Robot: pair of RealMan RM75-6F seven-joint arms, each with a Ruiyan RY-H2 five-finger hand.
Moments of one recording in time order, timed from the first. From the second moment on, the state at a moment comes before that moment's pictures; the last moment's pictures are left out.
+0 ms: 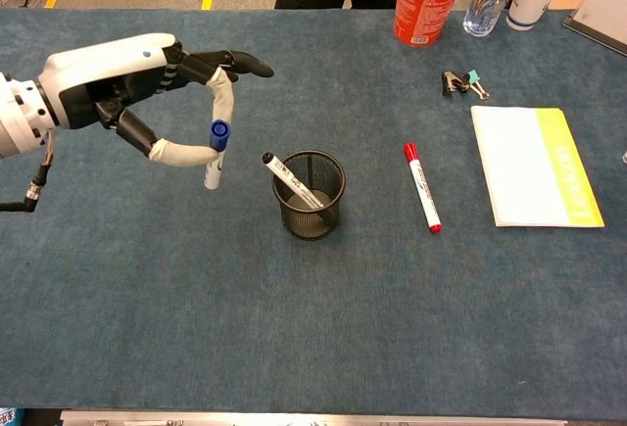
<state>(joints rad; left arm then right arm) -0.84 -1.08 0.08 -1.86 1.62 0.99 -0.80 0.15 -1.03 0.06 -1.76 -1.52 1.39 -0.09</state>
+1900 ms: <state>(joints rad) -0.85 -1.42 -0.12 -1.75 1.25 0.79 -0.51 0.17 -1.04 0.08 -1.74 -1.50 1.39 -0.05</state>
